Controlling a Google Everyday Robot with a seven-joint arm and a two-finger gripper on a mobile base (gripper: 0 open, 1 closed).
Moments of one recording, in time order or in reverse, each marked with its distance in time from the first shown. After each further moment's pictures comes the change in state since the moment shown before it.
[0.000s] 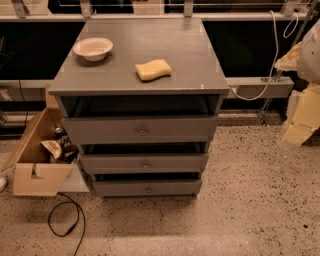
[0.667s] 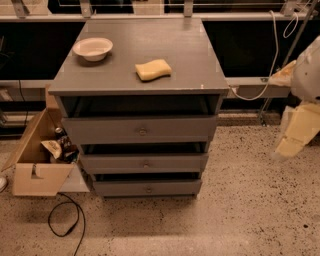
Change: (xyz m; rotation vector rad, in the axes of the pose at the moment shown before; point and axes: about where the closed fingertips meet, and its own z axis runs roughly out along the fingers) arm 0.005 0.006 0.030 -0.022 -0.048 0.005
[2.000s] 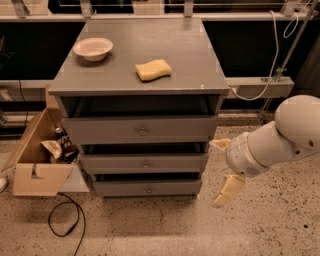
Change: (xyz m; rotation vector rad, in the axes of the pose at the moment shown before) arm -0.021 0.056 0.216 -0.151 -0.320 -0.060
